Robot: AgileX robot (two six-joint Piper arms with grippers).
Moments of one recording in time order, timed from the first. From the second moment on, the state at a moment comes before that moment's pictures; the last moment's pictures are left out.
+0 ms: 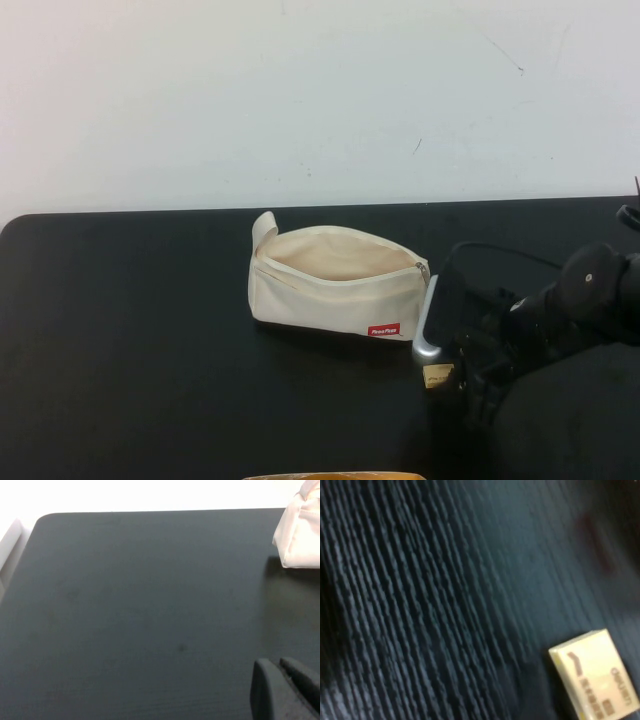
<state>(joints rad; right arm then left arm) 0.41 1.92 -1.04 0.71 0.38 -1.46 -0.08 -0.01 0.02 -0.10 0.37 0.02</state>
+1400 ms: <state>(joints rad) 0.41 1.77 -1.34 1.19 0.50 -1.57 -0.08 -0.01 0.02 -0.10 0.37 0.02</state>
